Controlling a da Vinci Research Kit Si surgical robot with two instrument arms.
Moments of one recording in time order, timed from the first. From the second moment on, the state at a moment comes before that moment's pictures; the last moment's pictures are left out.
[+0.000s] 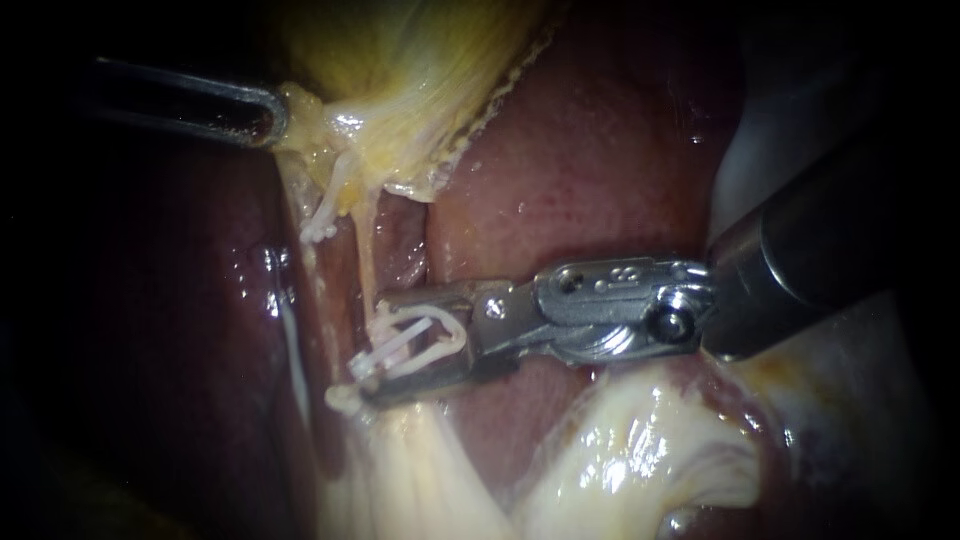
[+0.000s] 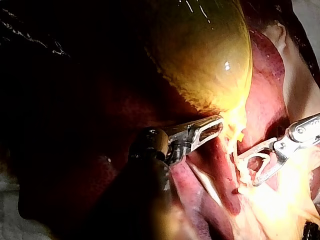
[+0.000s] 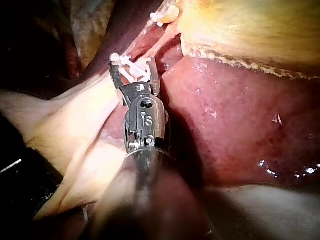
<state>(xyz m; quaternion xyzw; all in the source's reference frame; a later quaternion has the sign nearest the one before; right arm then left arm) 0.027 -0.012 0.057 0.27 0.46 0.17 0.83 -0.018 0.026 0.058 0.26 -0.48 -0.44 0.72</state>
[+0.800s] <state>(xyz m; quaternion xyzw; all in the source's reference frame) 0.022 -0.009 0.056 0.28 0.46 0.18 0.82 -0.018 0.026 0.058 0.26 -0.48 -0.44 0.72</state>
